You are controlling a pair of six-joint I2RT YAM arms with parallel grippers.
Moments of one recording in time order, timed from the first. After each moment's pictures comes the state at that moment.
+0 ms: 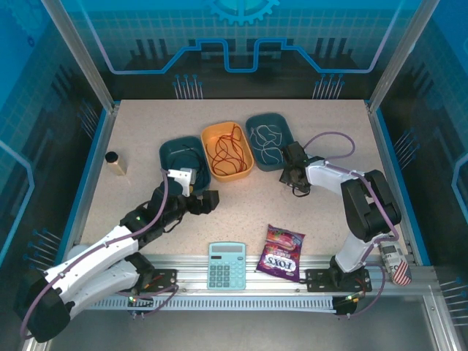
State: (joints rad) left arm -0.62 0.84 0.50 -0.18 -0.07 -0.51; right arm 0.36 1.72 0.99 -0.47 0.22 0.81
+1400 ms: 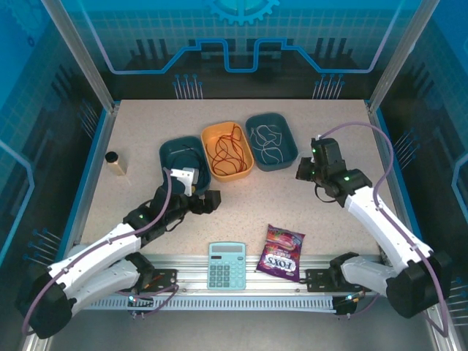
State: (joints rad) left arm -0.62 0.89 0.50 -0.15 -0.05 -0.51; right arm 0.36 1.10 0.96 -0.62 0.13 0.47
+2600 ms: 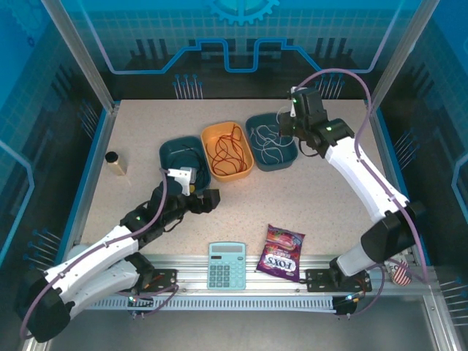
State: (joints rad) left arm -0.62 0.84 0.50 -0.16 -0.05 -0.54; right arm 0.41 1.55 1.57 -0.70 0.17 0.29
